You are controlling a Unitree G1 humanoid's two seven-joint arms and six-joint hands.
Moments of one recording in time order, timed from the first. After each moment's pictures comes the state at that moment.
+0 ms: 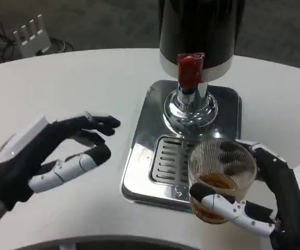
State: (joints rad) left arm -0.19 0.60 0.18 -0.05 0.09 -0.39 -0.42; right arm 0.18 -0.02 0.16 -0.55 -0.49 0.08 -0.11
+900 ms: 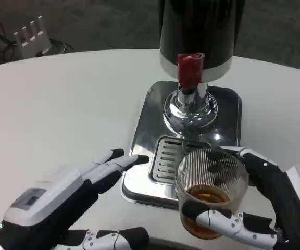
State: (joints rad) left arm 0.13 0.59 0.15 -0.38 0.29 -0.43 -0.37; right arm 0.25 -0.09 0.16 -0.70 -0.44 0.10 0.04
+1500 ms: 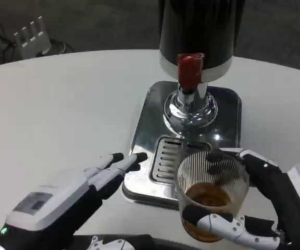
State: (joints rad) left arm 0.16 0.59 0.14 -0.46 0.37 -0.35 -0.37; right arm 0.26 -0.13 0.16 -0.72 -0.43 0.10 0.05
